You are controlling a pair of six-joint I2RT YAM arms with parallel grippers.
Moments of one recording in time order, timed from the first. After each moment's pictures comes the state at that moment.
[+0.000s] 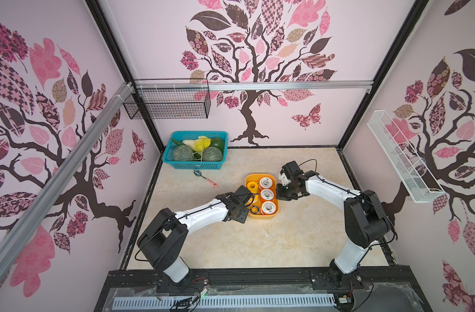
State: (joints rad) left arm -0.76 1.58 0.99 -0.59 -0.18 -0.32; right arm 0.41 1.75 1.22 -0.65 -0.23 0.45
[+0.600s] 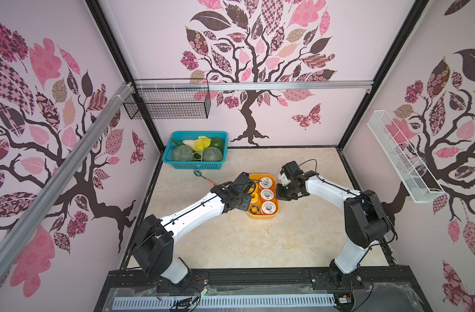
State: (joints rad) left arm -0.76 1.54 1.21 -0.70 -0.20 -0.31; right arm 0.41 1.75 1.22 -0.65 -0.23 0.45
